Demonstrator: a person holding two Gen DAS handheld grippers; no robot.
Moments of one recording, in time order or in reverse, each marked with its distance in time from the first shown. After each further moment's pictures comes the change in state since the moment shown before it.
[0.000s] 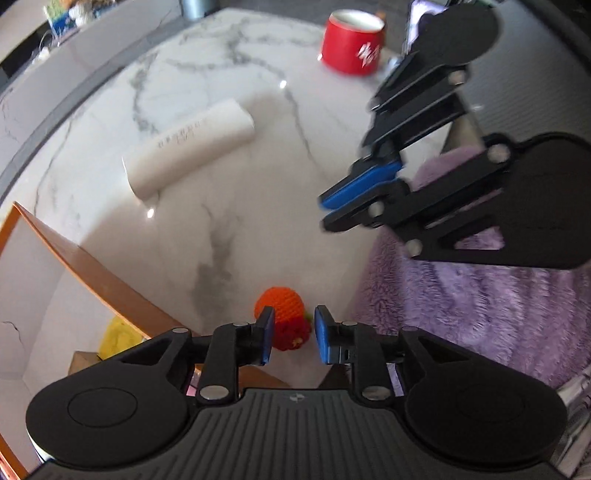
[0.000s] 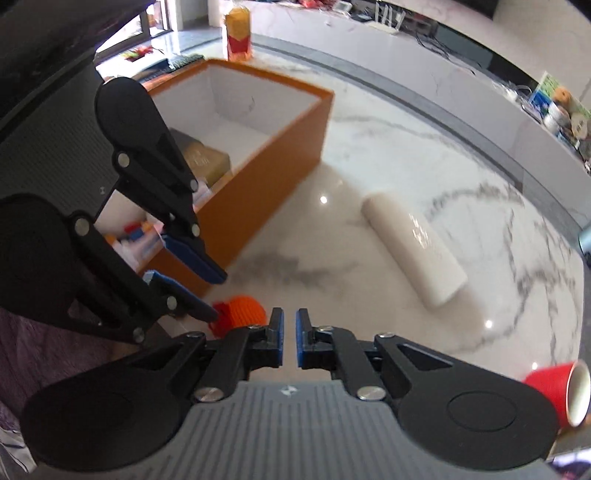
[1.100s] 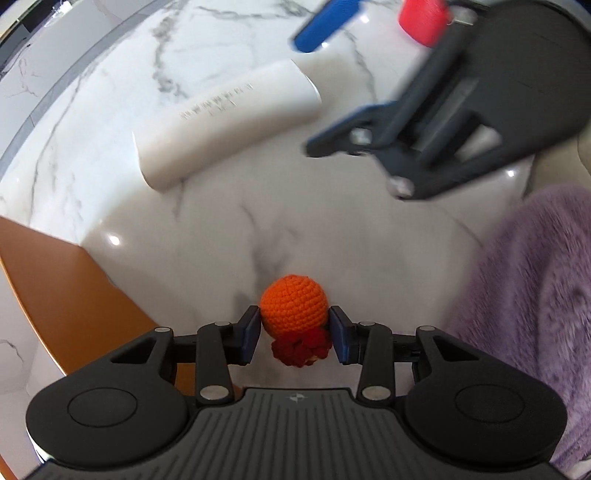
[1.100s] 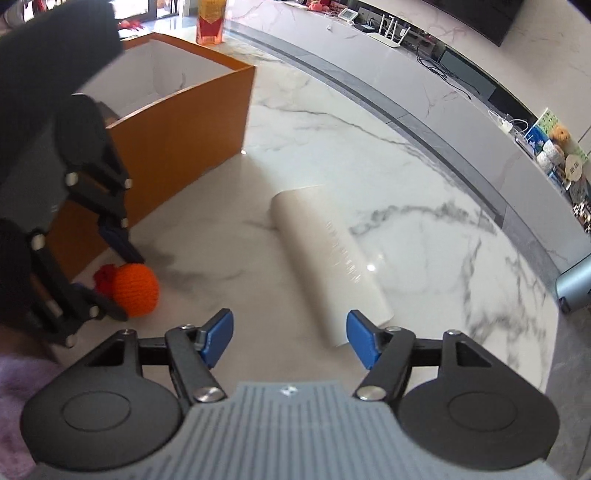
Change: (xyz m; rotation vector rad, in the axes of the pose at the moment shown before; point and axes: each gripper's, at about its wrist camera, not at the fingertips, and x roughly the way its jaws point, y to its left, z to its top) left arm 0.067 0.074 0.027 -0.094 0.123 0.073; right arm 0.086 -0.101 0.038 -0.207 -0.037 -0.079
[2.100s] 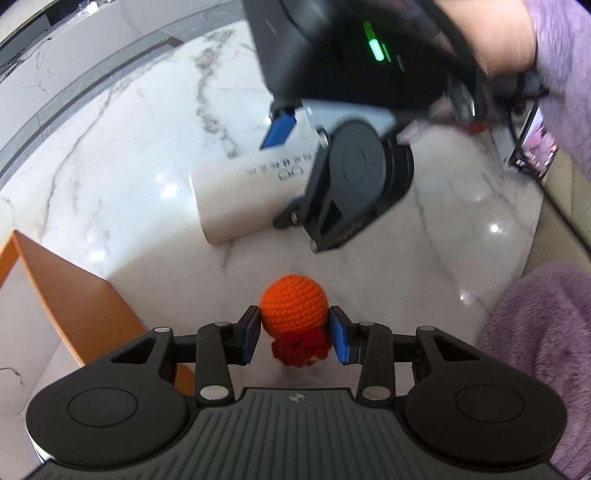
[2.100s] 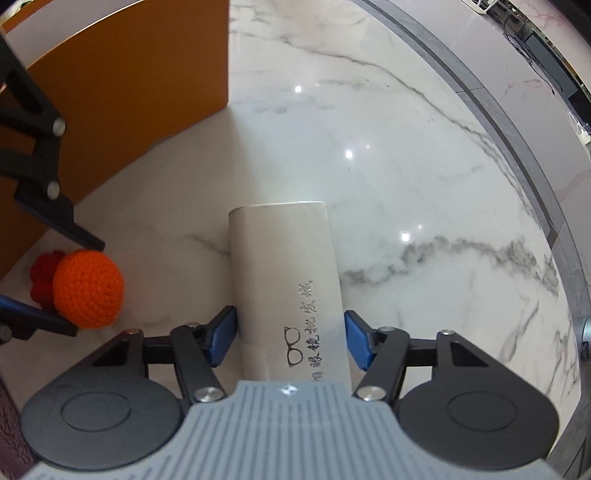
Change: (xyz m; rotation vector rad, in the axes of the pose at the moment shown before) left arm -0.024 0.058 0.006 -0.105 -0.148 -0.085; right arm 0.104 -0.020 0.055 -0.185 0.217 0.141
